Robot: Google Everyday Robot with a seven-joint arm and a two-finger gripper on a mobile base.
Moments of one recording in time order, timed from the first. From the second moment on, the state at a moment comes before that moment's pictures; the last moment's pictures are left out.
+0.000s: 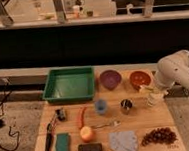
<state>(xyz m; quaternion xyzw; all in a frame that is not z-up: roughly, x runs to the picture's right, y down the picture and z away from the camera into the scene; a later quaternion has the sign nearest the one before) 0.344 0.080 0.766 -0.22 0.04 0.03 0.97</state>
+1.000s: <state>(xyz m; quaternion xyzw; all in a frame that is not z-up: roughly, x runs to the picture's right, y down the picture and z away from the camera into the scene) 0.358 0.069 0.774 -0.21 0.05 0.04 0.97</state>
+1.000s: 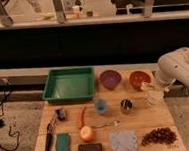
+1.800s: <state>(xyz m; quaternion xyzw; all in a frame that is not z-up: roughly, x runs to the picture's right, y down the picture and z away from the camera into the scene) 0.359 0.072 0.772 -0.21 0.06 0.02 0.97</state>
